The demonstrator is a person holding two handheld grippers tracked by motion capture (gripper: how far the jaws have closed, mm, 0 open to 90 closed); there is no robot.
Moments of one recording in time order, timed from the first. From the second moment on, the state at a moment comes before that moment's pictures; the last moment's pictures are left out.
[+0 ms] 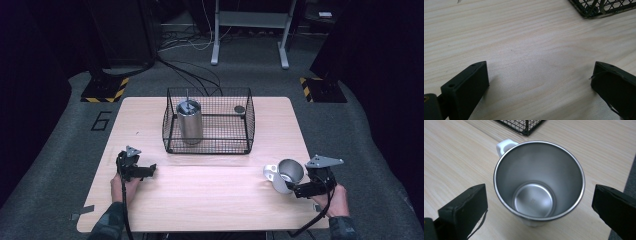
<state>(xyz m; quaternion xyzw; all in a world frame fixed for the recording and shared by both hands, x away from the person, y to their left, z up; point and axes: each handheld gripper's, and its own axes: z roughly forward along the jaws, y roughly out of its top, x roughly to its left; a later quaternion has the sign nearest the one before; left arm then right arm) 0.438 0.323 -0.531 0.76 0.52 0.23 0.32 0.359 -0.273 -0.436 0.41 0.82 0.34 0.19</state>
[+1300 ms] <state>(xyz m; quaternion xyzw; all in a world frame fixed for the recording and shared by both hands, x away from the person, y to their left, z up) 0.440 0.322 -0.530 0.76 0.53 0.23 0.32 0.375 -0.257 -0.443 0.42 0.83 0.32 0.19</state>
